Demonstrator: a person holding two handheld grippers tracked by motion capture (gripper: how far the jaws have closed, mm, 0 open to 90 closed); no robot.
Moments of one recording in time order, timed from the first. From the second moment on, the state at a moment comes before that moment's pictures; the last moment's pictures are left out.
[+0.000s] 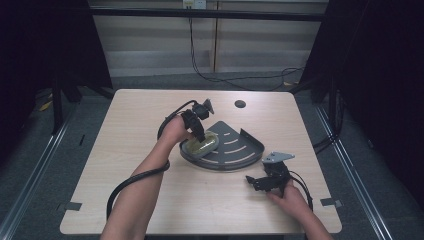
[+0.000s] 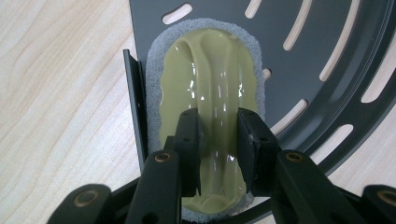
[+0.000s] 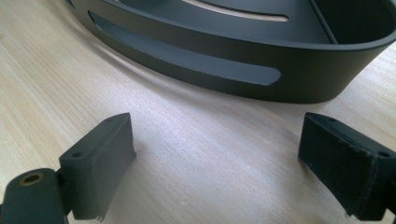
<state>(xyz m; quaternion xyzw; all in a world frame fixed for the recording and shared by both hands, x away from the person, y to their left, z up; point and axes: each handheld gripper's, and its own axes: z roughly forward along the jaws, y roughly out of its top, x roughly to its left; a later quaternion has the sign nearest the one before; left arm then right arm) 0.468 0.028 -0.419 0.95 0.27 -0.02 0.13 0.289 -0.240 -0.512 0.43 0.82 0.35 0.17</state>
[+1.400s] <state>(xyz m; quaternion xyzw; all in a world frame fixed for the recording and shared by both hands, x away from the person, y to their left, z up) 0.467 0.037 -0.421 0.94 0.31 -0.02 0.13 0.289 -0.240 -0.512 0.43 0.82 0.35 0.17</state>
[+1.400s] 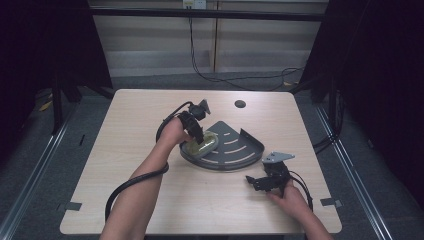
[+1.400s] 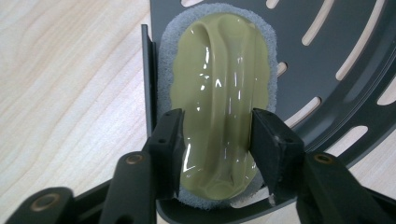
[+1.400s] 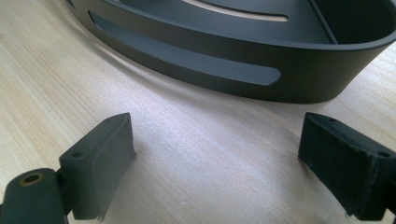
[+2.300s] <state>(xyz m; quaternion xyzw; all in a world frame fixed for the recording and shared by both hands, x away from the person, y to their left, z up) 0.462 0.056 -0.395 0.93 0.33 0.01 0.14 0.289 -0.240 -0.512 0.43 0.82 0.35 0.17</state>
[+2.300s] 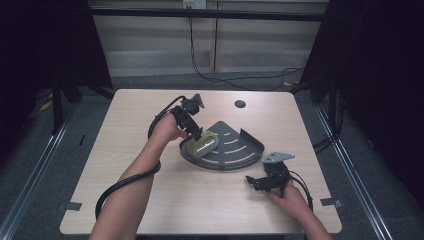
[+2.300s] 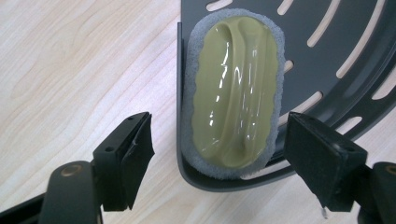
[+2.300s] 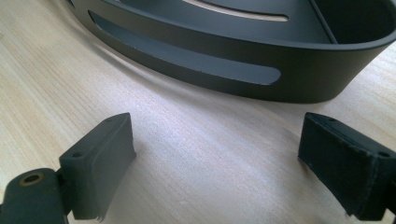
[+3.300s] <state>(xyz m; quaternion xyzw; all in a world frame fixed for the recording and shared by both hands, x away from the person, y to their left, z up) 0.444 0.110 -0.387 0.93 0.35 0.01 0.15 0.289 -0.240 -0.512 0.43 0.82 0.35 0.17</state>
